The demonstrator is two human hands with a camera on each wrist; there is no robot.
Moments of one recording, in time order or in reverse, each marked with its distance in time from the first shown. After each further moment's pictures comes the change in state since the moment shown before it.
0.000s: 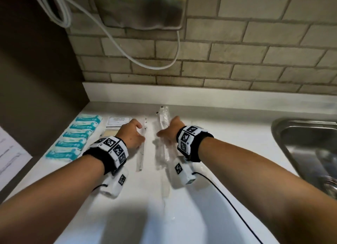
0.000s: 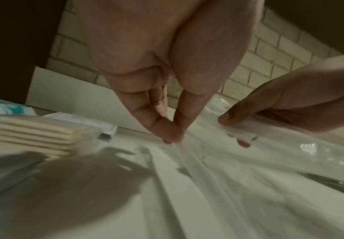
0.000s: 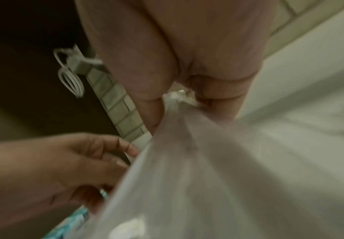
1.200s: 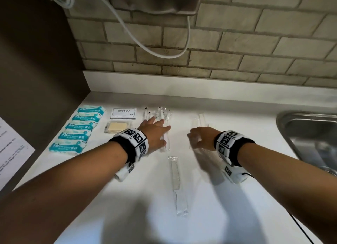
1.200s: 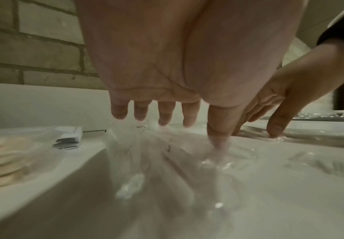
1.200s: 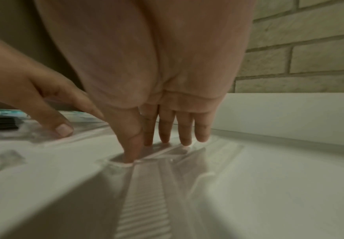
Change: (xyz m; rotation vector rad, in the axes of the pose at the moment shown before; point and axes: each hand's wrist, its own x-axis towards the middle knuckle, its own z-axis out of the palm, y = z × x) left_hand 0.012 -0.003 0.027 0.685 -0.372 0.413; right_hand -0.032 0.056 -0.035 -0.781 -0.203 -0.239
